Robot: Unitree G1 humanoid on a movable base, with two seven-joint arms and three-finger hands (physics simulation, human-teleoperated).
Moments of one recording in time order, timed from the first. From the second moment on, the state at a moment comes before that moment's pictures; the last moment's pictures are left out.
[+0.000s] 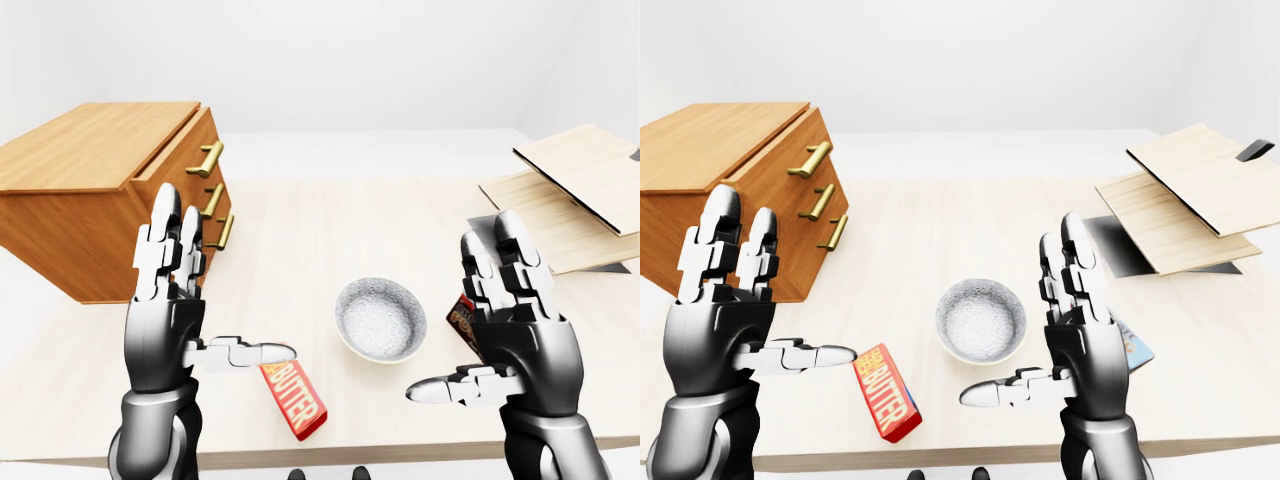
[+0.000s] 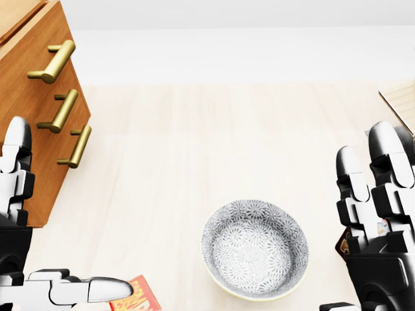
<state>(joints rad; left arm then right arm) 0.21 0.00 0.05 -0.84 0.03 0.09 -0.11 0.41 0.02 -0.02 -0.91 0.13 0.09 0.17</state>
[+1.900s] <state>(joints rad) -0.35 0.13 0.14 -0.11 -0.03 0.09 -0.01 0.41 0.04 -0.07 -0.94 0.22 0.09 0.22</state>
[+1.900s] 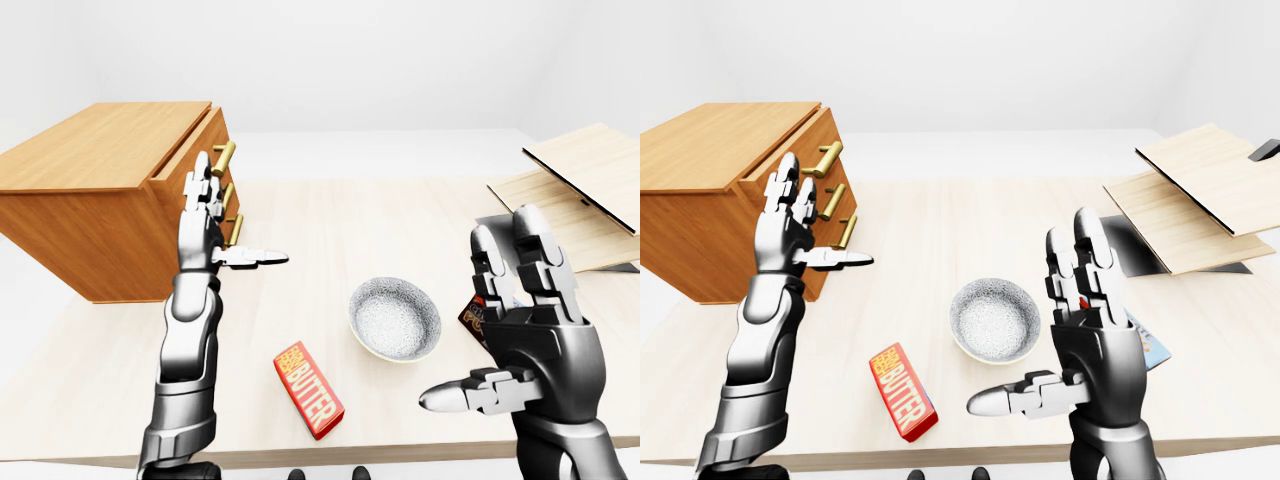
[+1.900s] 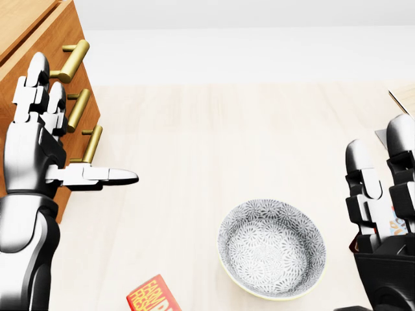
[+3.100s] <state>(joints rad) -0.62 0.23 0.17 0.42 -0.21 0.09 0.01 0.41 0.04 -0.06 -0.93 0.21 0.09 0.22</state>
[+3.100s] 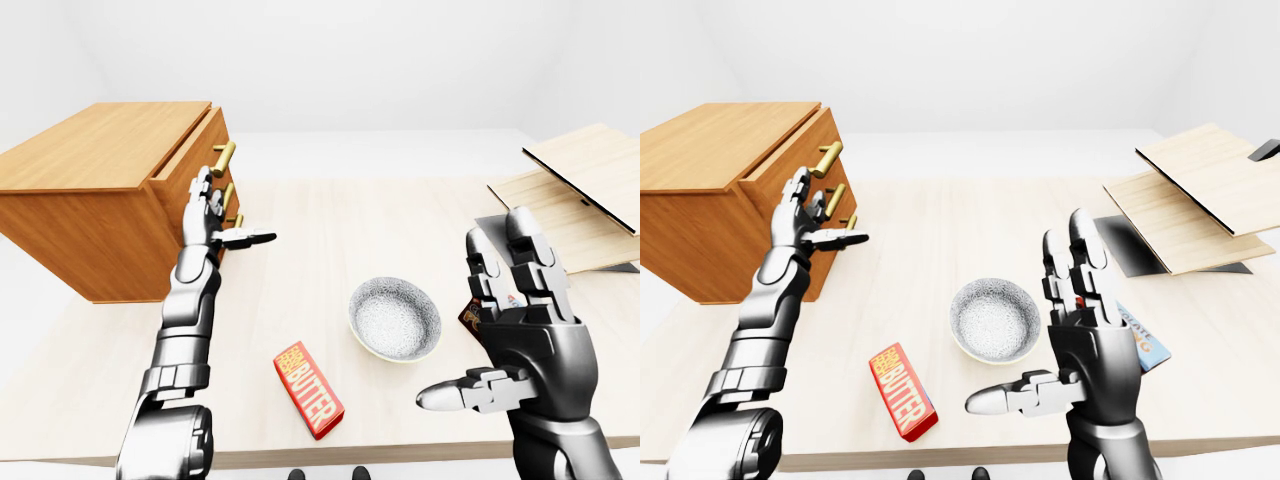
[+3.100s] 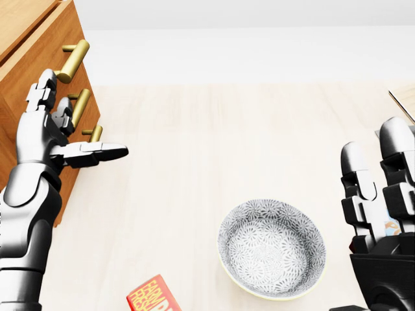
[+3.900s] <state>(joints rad) -0.68 0.27 0.19 0.52 -0.24 0.09 0.00 0.40 0.03 -0.05 -0.92 0.21 0.09 0.21</state>
